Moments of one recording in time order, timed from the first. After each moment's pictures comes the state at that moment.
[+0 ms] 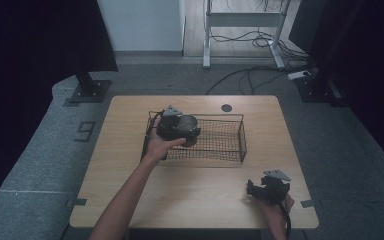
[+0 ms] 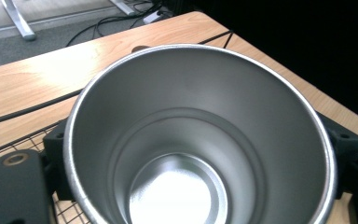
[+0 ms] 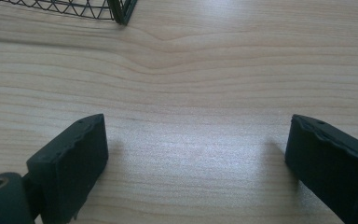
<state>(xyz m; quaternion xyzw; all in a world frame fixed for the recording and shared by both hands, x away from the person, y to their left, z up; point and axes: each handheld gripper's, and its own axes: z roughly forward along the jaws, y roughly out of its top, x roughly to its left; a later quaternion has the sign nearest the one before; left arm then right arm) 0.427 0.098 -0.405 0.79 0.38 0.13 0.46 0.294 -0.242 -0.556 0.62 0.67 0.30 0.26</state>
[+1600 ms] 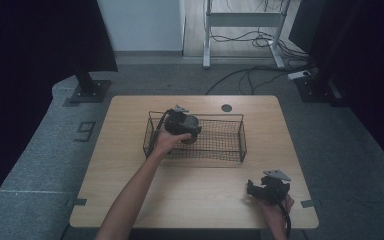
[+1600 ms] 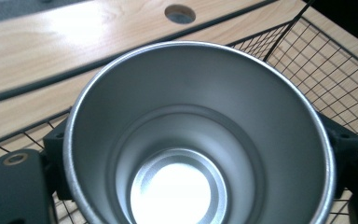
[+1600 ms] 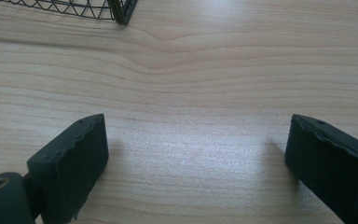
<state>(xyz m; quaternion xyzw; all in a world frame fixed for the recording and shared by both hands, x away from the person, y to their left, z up) 0.485 0.081 -0.459 0.81 0.42 0.12 0.39 0.294 -0.242 -0.556 0.62 0.68 0.30 0.26</state>
